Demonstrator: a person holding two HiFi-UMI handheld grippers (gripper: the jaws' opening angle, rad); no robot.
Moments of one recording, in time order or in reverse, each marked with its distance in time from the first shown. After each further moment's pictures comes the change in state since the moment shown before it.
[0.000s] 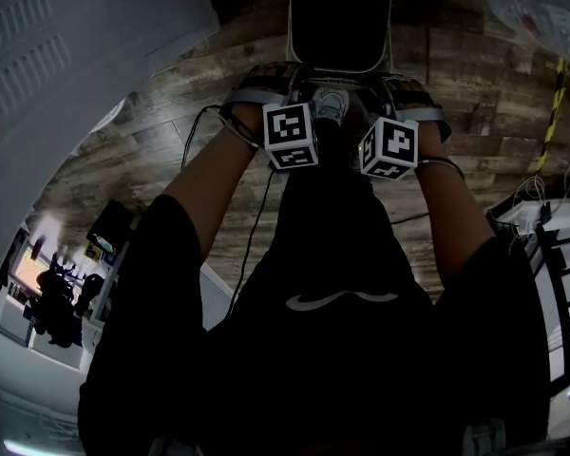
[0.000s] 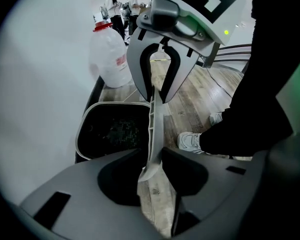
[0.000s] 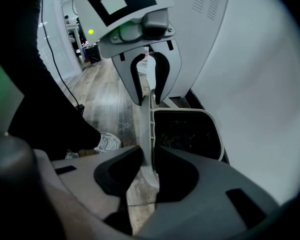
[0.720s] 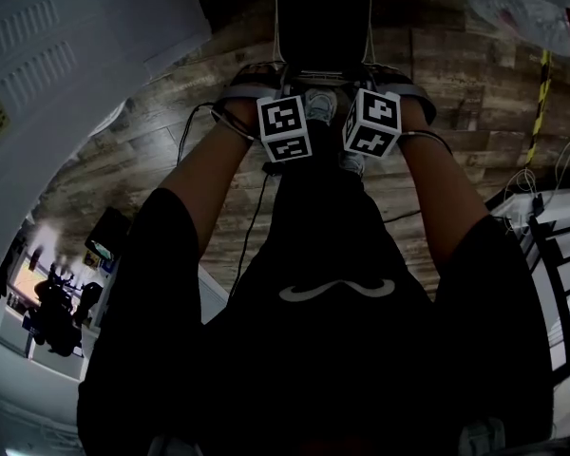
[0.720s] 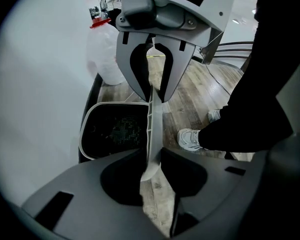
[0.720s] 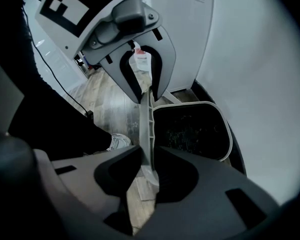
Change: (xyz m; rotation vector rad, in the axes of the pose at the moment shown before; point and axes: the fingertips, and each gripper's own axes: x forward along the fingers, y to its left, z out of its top) left arm -0.013 0.012 0.006 0.017 0.061 -0.021; right arm -0.008 -0.009 0.003 0.087 0.041 0.187
